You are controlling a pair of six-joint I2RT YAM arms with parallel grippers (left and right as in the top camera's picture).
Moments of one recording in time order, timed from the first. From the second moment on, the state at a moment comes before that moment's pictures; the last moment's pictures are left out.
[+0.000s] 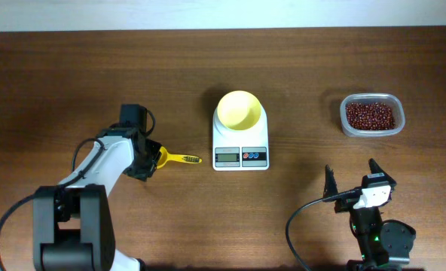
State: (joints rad) left arm 0.00 1.70 0.94 -0.68 -0.01 -1.20; right arm -0.08 0.01 0.01 -0.06 -0.21 -0.08
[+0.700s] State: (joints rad) left arm 0.05 1.56 1.15 -0.71 0.06 -0.68; right arm -0.08 0.01 0.01 -0.06 -0.21 -0.08
